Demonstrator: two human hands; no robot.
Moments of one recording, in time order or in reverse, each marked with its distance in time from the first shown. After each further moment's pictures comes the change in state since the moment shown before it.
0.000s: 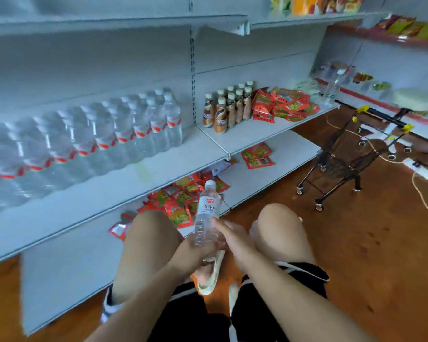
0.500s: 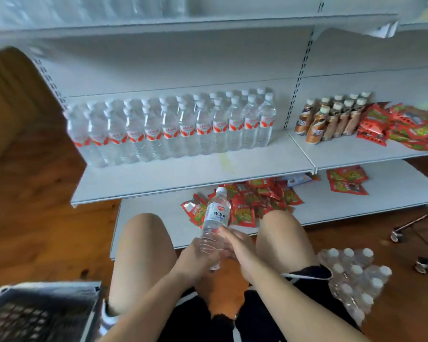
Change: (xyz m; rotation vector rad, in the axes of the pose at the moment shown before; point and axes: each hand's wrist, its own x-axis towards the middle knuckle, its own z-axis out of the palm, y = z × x) left_hand -0.086 -0.048 -0.090 0.108 0.428 -0.048; right_hand -0.019 0.009 0.120 -0.124 -0.415 0.076
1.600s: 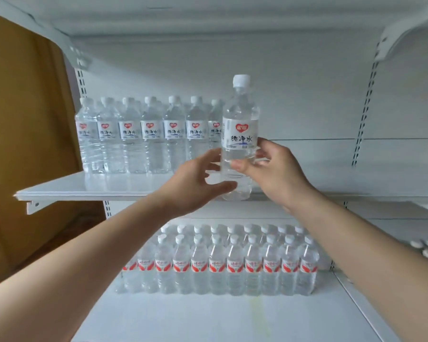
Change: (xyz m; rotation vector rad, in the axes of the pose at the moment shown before) left_hand 0.032 0.365 -0.260 0.339 0.484 0.917; right_hand -0.003 -0.467 0.045 -0.428 -0.001 -1.208
